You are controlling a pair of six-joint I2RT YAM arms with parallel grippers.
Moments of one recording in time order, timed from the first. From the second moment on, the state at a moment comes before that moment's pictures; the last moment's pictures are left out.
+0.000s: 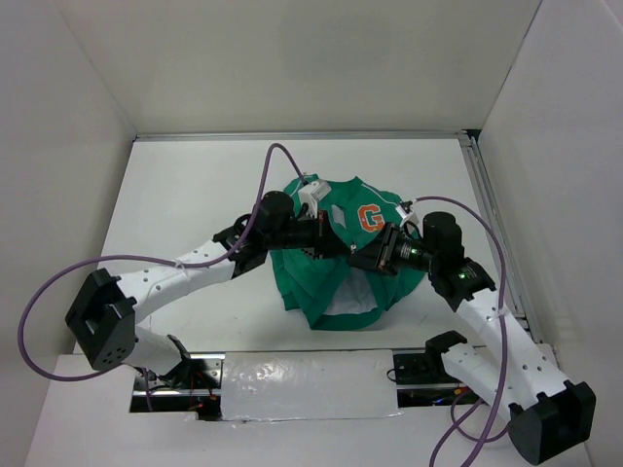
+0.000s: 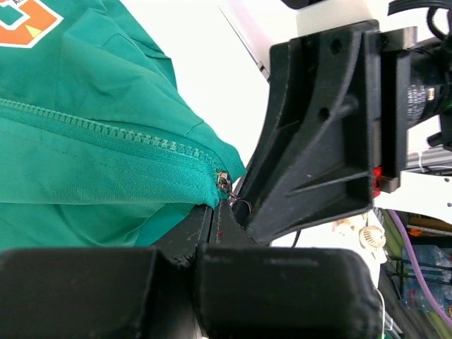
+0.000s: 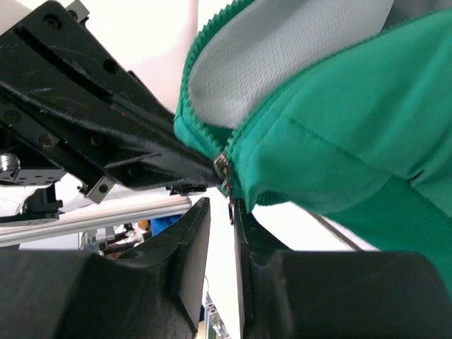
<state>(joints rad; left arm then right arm) -0.81 1.43 1.04 0.07 0.43 -0.66 0.34 0.80 0.67 -0.31 -0.68 0.97</state>
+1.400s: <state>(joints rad) -0.84 1.42 1.10 -0.08 0.29 -0.43 0.30 0.88 0.84 -0.47 -0.61 0.98</state>
